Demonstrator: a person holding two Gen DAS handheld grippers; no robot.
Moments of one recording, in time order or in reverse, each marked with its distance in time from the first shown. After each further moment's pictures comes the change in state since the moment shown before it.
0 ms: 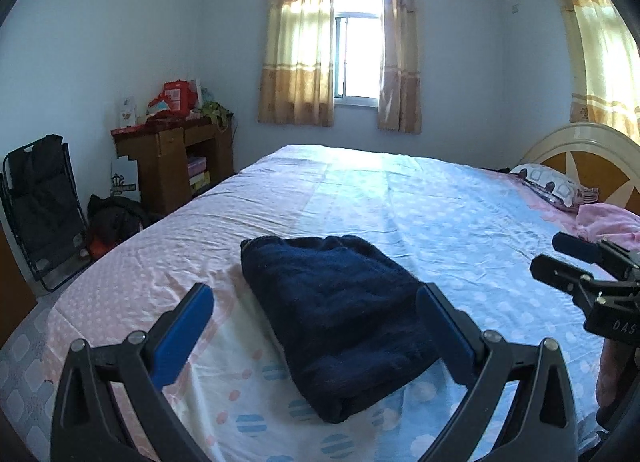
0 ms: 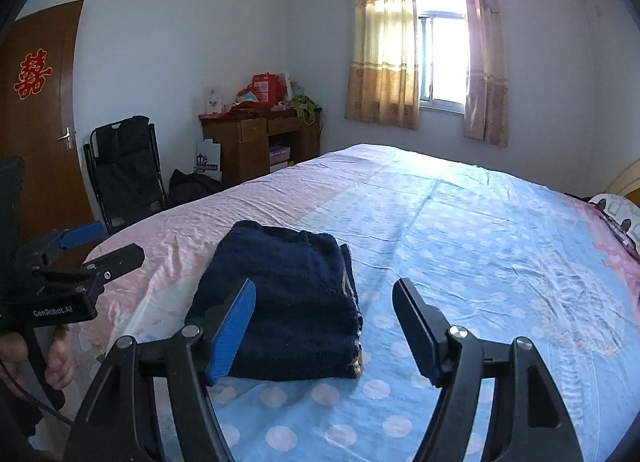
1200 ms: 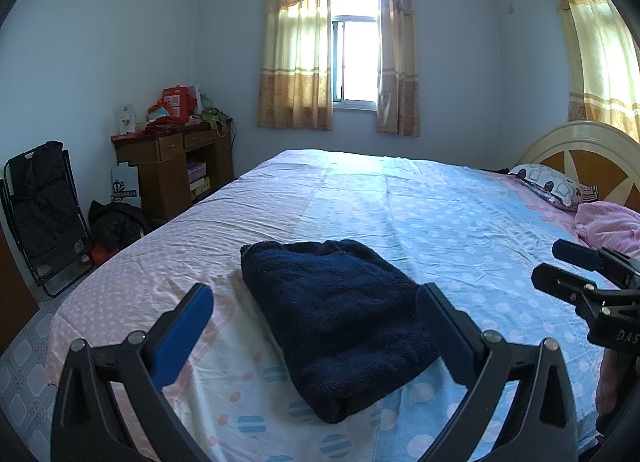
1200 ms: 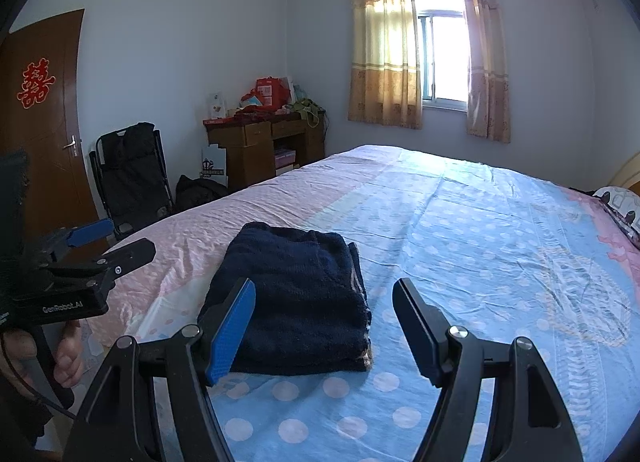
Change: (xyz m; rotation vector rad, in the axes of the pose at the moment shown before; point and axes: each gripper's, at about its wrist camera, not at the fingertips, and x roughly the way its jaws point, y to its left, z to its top) left arm -0.007 -0.007 -0.002 0.010 -0.016 0.007; right arm -0.008 0.003 -0.004 0.022 -0.007 0.027
